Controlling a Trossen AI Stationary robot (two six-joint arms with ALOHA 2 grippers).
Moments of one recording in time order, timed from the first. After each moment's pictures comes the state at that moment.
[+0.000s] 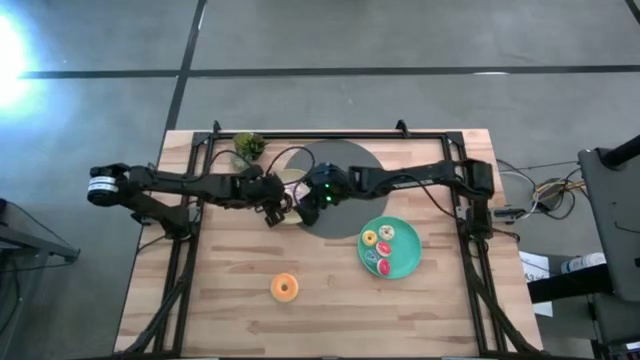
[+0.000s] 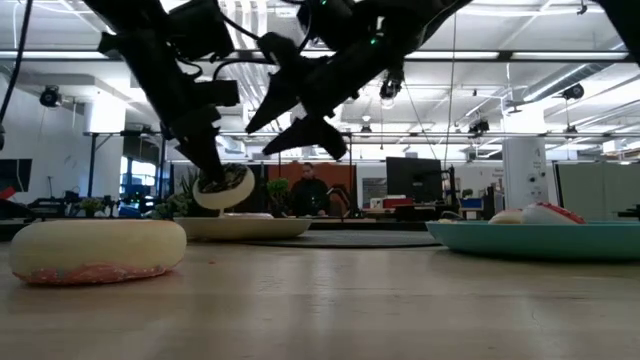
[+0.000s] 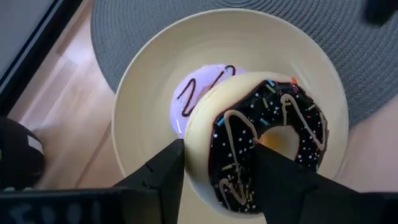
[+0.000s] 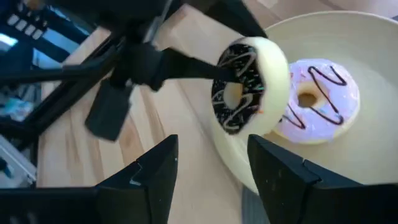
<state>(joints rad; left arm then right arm) 0.12 1.29 0.77 -0.45 -0.35 -0.22 -0.12 1.95 1.41 -0.10 -0.11 0.63</state>
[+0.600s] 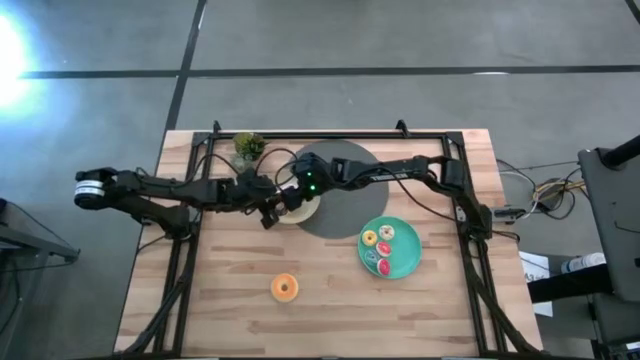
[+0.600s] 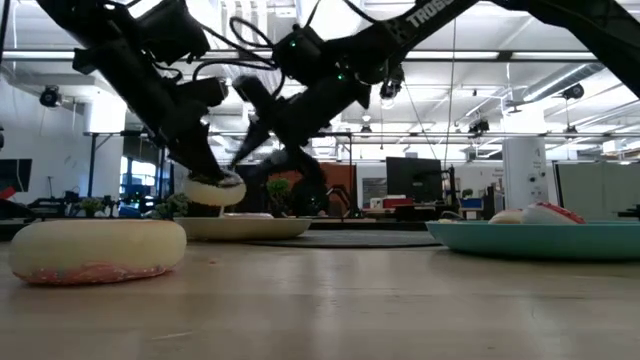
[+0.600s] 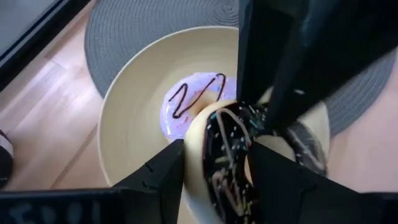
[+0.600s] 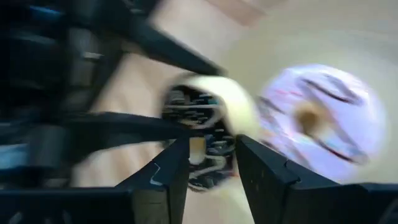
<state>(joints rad) 0.12 1.16 0.58 -0.23 -0.31 -0.24 -0.20 2.17 1.62 -0.11 -0.22 0.81</state>
